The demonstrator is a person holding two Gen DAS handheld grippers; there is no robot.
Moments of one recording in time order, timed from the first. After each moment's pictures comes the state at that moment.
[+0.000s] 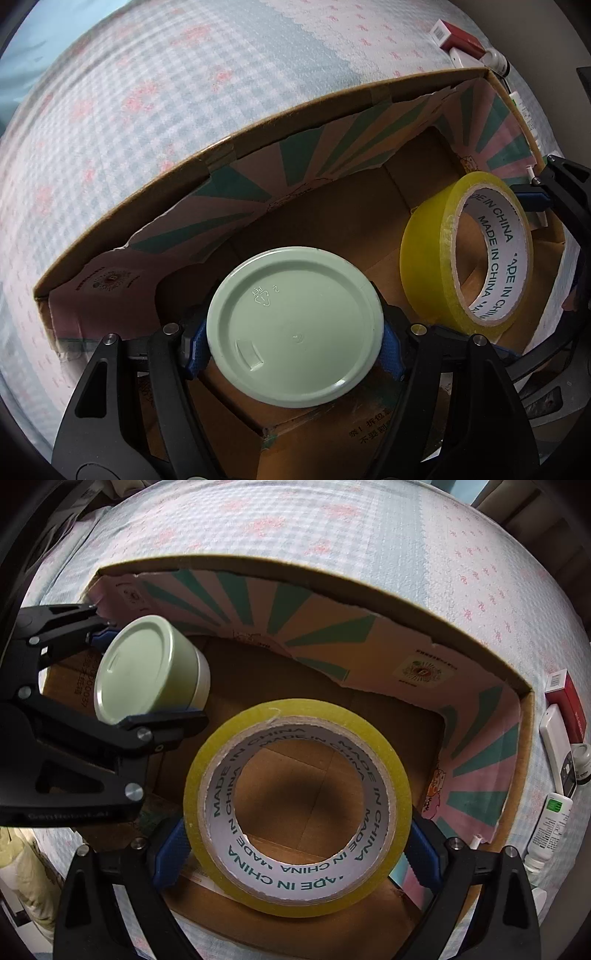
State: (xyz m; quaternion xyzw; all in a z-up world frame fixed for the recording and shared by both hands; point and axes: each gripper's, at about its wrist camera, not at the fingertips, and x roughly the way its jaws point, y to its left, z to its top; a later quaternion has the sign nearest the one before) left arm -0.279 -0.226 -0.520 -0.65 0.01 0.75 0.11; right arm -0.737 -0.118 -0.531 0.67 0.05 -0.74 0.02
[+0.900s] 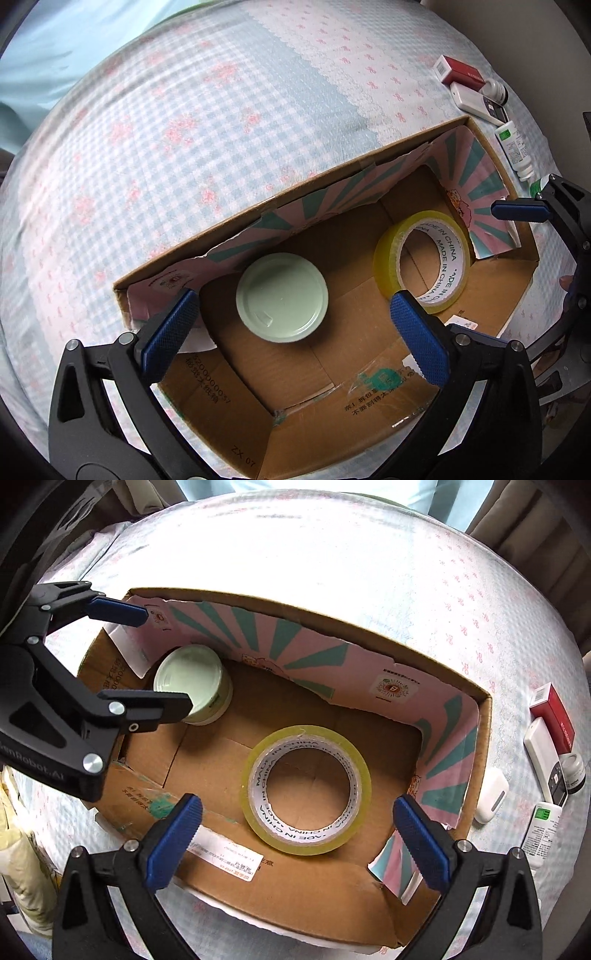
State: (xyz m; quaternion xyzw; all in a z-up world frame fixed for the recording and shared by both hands) left arm -0.287 -0.236 -0.462 -0.62 -0.01 0.78 0.07; right arm -0.706 -0.103 -0.487 0.62 0.08 -0.77 0.06
